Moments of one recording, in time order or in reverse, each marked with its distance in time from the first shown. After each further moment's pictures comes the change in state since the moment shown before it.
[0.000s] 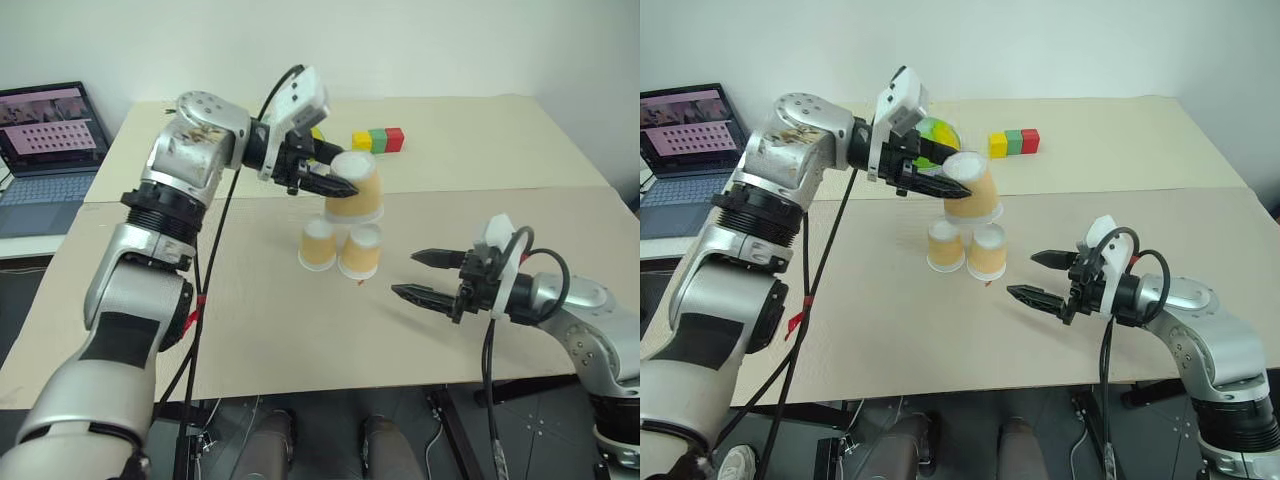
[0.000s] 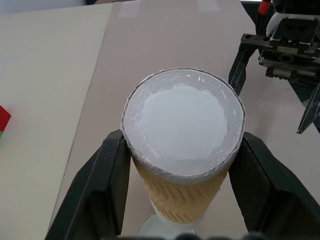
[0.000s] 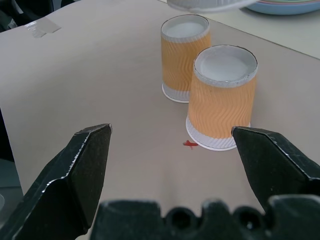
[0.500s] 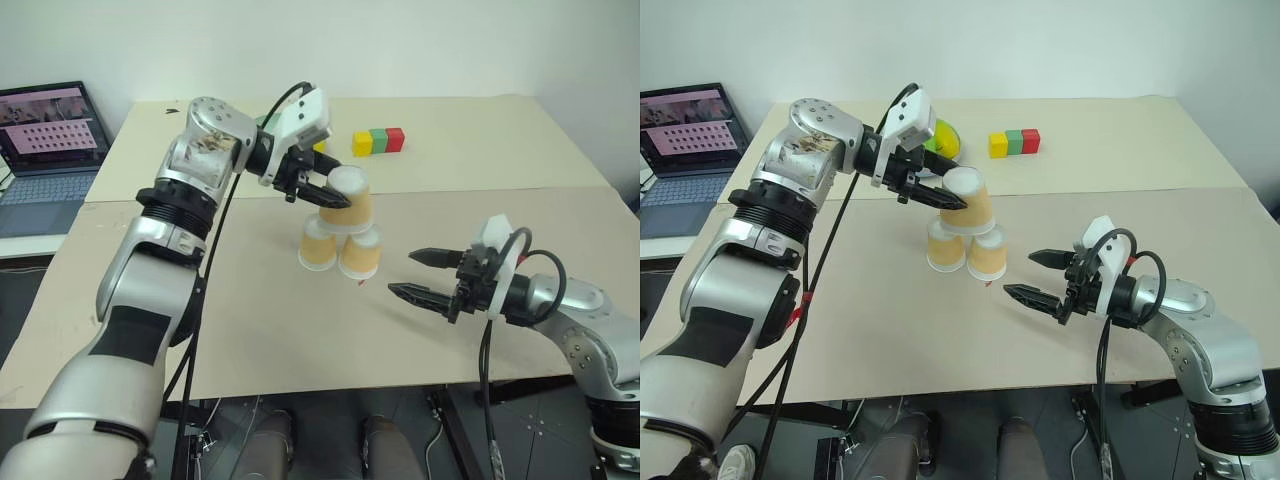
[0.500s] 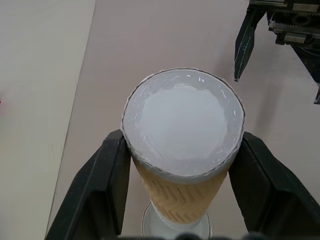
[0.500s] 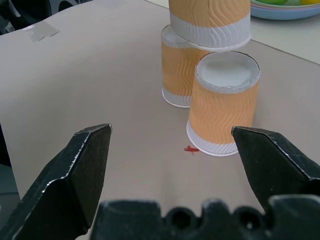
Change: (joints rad) left arm -0.042 -0.047 0.002 0.170 0.113 -0.145 -0.061; right arm 0.007 0.014 0.003 -0.024 0.006 0.000 -0.034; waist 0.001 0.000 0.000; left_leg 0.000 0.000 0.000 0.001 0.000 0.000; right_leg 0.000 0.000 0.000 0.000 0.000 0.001
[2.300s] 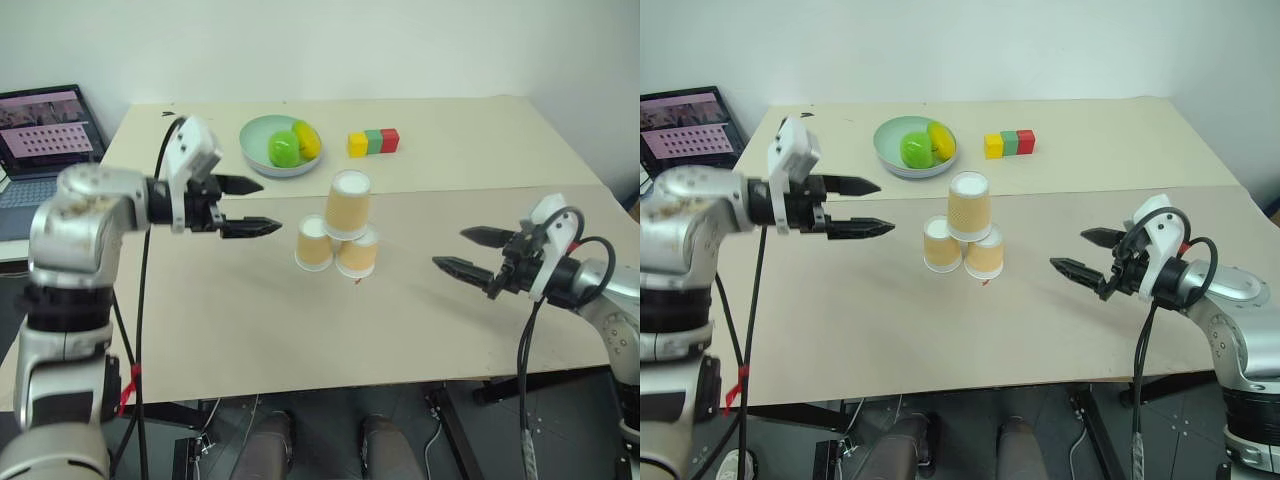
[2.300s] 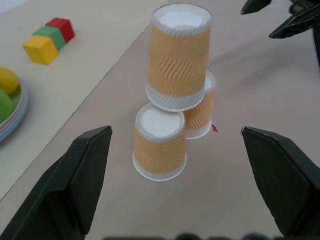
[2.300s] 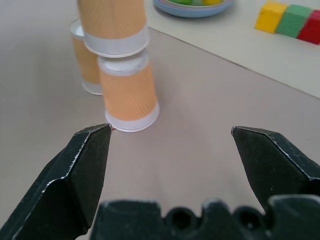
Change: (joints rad) left arm 0.672 0.275 0.401 -0.984 -0.218 0.640 0.321; right arm -0.018 -0.042 -0.143 0.156 -0.100 -0.084 -0.069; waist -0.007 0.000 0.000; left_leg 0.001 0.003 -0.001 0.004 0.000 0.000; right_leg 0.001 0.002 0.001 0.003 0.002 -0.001
